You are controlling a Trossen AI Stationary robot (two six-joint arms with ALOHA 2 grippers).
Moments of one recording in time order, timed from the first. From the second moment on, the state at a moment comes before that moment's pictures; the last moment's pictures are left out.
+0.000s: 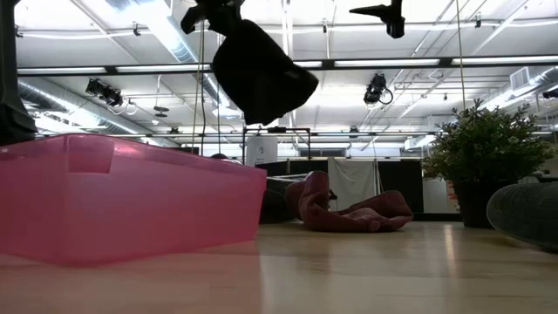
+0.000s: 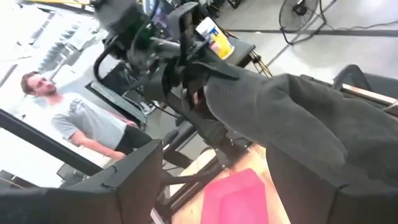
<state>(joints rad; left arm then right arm) 0.37 1.39 1.73 -1.00 -0.17 1.18 -0.44 1.14 1.28 -0.25 -0.39 0.73</state>
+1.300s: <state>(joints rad) 0.39 1.56 1.73 -0.98 -0.40 0.34 -0.44 1.14 1.23 -0.15 -0.38 0.76</state>
